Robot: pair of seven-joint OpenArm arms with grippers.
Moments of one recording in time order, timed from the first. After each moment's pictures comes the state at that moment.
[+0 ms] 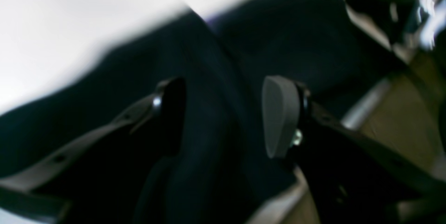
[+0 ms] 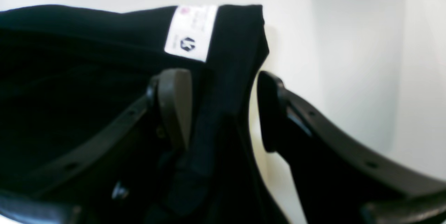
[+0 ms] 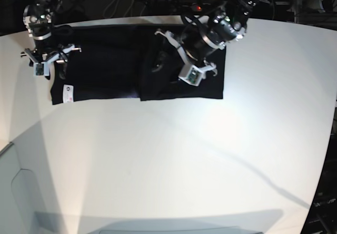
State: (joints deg) left arm 21.6 -16.2 19.6 117.4 -23.2 -8.0 35.7; right arm -23.2 -1.6 36.3 100.3 -0.5 34.0 -19.1
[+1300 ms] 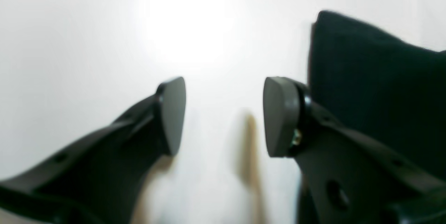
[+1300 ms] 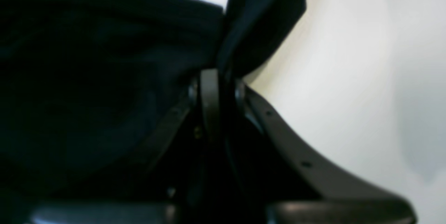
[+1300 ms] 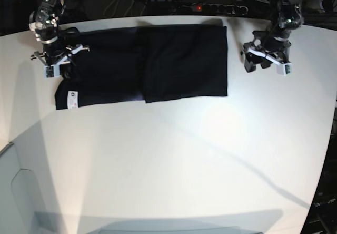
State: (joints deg) left arm 29.3 -15.4 -18.6 100.9 -37.9 -8.1 36.1; right arm -22.1 -0.2 31.0 96.3 -0.9 34.1 -19.5
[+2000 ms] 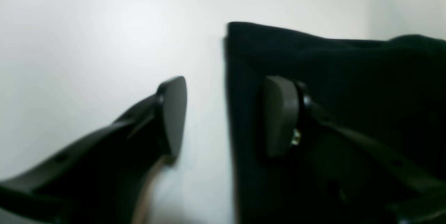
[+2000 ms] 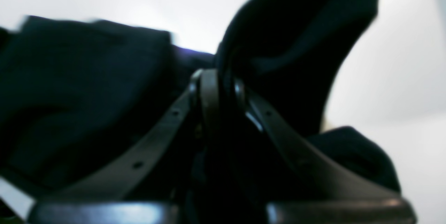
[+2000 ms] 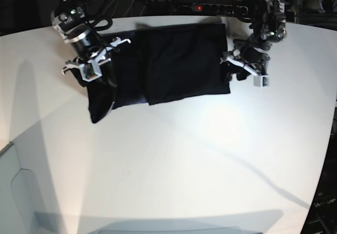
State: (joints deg) left arm 23.1 -15.6 -6.9 96.0 -38.3 -8.4 33.0; right arm -29.0 -5.9 13.4 115.3 -1.0 38.6 -19.4
